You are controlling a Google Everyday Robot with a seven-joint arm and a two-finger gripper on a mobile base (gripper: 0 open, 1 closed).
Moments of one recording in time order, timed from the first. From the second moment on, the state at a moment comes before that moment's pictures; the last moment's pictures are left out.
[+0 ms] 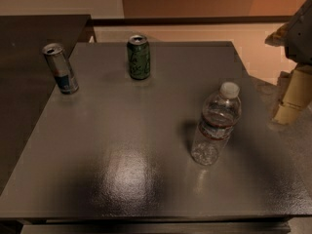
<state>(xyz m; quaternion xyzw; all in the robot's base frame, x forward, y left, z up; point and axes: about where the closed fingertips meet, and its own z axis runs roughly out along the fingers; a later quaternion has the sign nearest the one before) 0.438 -0.217 0.976 -0.60 0.78 -0.03 0.16</state>
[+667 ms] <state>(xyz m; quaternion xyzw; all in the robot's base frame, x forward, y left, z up) 0.437 -0.215 0.977 -0.62 0.77 -0.02 0.16</state>
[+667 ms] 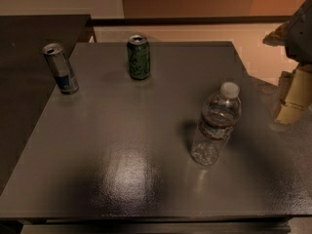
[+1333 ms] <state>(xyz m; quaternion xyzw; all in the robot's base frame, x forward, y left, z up) 0.421 -0.184 0.955 -0.66 0.73 0.09 0.17</state>
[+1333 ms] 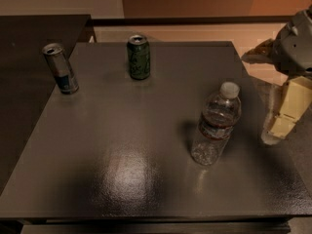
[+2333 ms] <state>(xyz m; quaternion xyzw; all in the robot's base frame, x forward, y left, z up) 0.392 -0.124 0.941 -0.67 0.68 0.23 0.21</state>
